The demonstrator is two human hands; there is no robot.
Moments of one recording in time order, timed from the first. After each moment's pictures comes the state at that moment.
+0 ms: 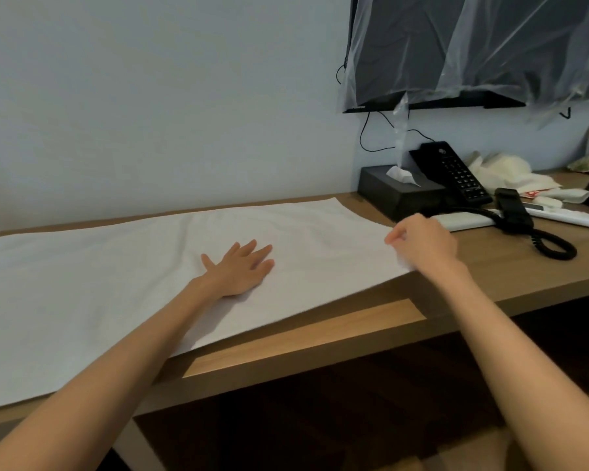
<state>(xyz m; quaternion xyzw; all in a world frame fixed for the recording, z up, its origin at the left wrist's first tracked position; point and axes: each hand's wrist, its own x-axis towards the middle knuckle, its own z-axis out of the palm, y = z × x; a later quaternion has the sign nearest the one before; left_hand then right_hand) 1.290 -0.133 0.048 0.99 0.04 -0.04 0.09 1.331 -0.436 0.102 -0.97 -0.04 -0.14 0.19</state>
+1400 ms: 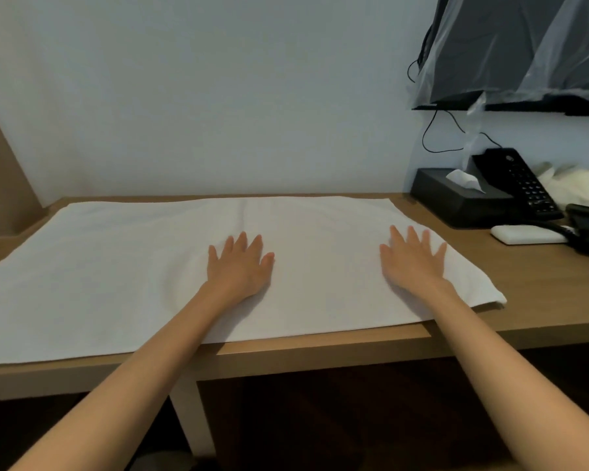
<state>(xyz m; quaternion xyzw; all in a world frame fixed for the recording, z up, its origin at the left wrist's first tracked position) 1.220 -0.091 0.050 0.98 0.18 0.04 0.07 1.324 -0.348 0.058 -0.99 -0.10 -0.03 0.09</state>
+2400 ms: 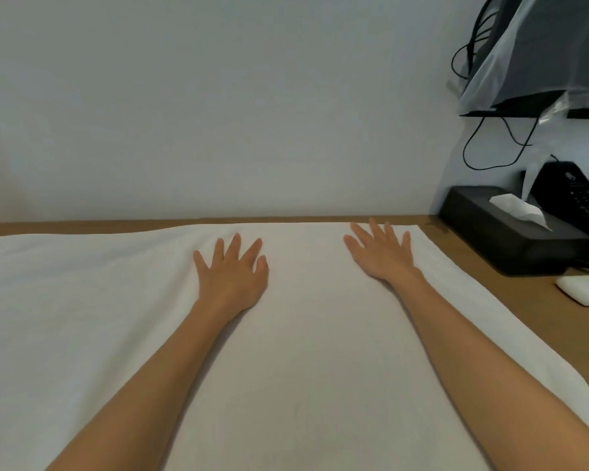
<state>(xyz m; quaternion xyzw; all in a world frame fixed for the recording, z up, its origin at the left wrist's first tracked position) 1.356 -0.037 0.030 0.97 0.21 0.06 0.07 1.505 -0.253 0.042 -0.98 -0.16 0.02 0.07</state>
